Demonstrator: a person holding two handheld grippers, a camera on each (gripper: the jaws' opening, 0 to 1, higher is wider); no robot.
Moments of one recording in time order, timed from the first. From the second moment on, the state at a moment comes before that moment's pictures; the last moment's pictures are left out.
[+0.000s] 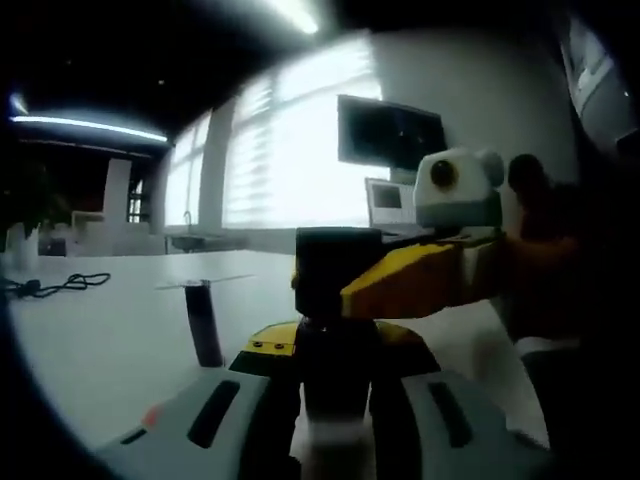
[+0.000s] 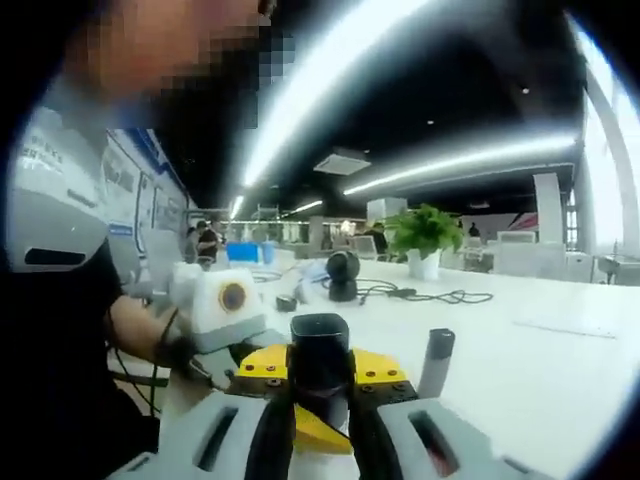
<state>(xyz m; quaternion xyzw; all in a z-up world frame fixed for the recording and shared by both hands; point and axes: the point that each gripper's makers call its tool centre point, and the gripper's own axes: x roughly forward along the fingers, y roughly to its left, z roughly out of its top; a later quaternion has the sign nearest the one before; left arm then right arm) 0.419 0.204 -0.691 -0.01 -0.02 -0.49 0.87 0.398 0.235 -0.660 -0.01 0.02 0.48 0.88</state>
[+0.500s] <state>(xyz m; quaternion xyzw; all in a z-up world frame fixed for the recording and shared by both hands) 0.437 0.215 -0.693 -0.02 -0.02 -0.45 0.89 0.413 0.238 -0.660 -0.03 0.02 0.37 0.93</state>
